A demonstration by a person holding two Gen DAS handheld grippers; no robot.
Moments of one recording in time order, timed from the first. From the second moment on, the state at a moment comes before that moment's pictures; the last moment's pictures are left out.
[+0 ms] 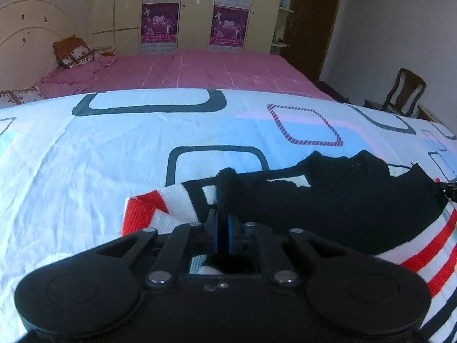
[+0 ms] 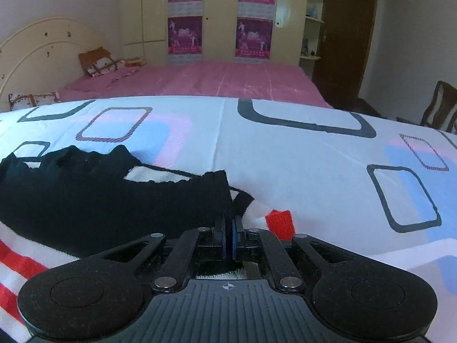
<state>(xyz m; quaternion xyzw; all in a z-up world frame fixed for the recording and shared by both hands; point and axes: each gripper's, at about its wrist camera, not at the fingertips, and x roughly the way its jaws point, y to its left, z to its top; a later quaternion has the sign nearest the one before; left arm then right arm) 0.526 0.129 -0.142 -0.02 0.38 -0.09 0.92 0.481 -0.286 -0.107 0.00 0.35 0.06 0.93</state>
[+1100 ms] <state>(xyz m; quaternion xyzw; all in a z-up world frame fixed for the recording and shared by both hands) 0.431 0.025 -0.143 0.02 0.35 -0.18 0.92 0.396 -0.192 -0.092 -0.02 0.35 0.23 0.91</state>
